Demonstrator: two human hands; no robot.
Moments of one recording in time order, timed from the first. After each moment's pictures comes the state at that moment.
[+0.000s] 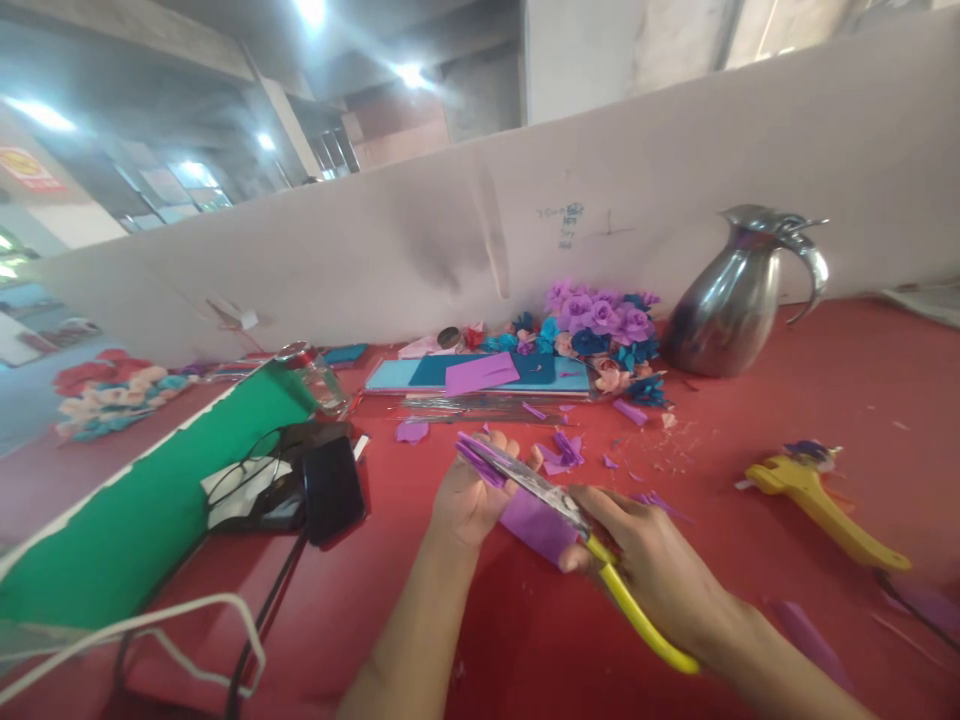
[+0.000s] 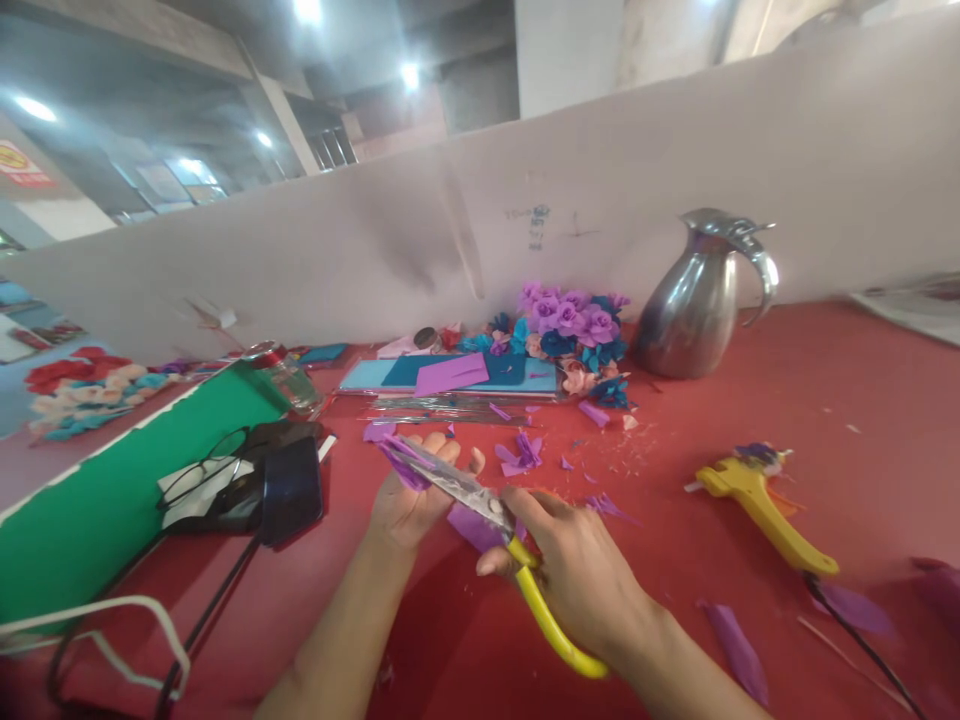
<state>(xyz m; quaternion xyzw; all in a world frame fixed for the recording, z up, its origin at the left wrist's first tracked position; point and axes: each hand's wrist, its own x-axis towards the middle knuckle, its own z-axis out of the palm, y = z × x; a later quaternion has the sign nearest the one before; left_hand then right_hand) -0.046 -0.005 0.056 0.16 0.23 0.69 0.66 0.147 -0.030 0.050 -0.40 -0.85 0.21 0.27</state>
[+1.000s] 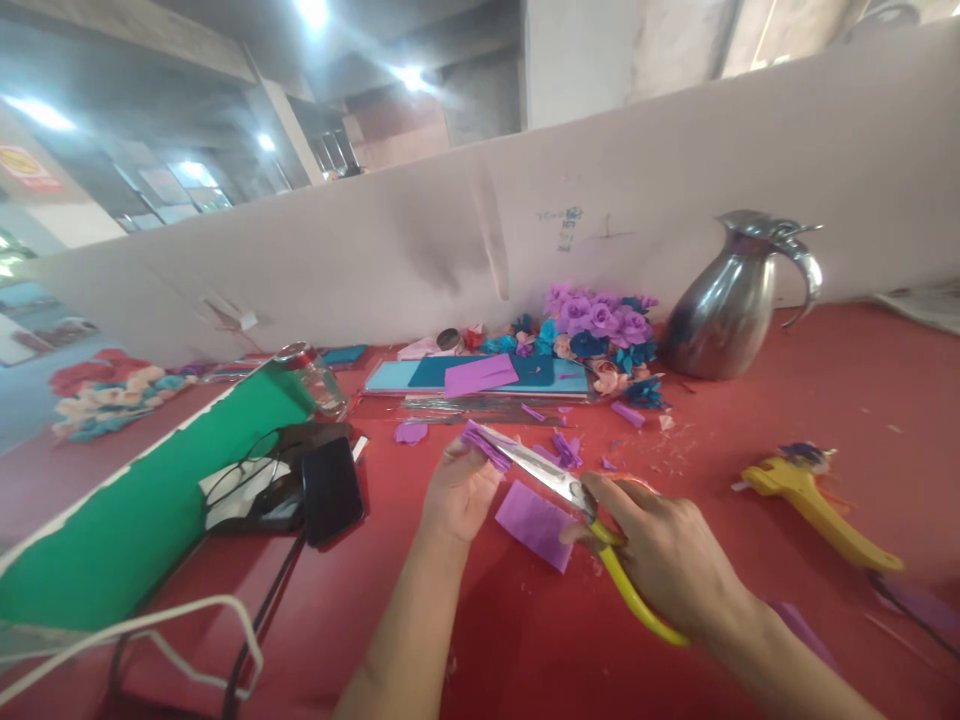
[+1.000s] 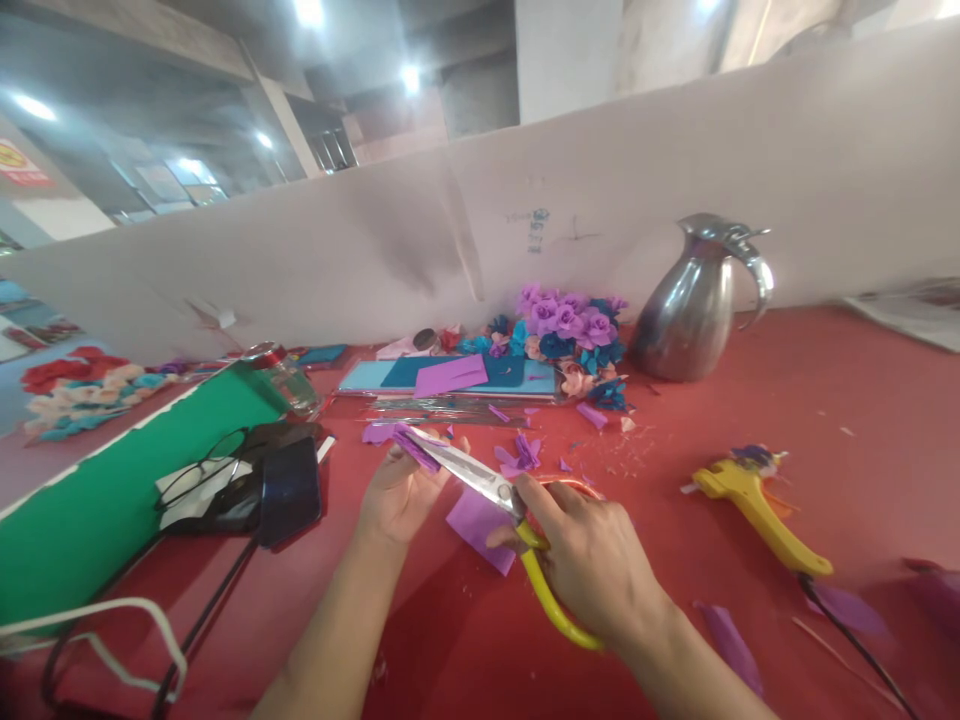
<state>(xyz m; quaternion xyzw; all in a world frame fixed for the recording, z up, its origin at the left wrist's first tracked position) -0.055 -0.003 0.061 0.24 0.26 0.70 0.62 0.155 -0.022 0.046 -0.41 -0.86 -0.03 0.30</state>
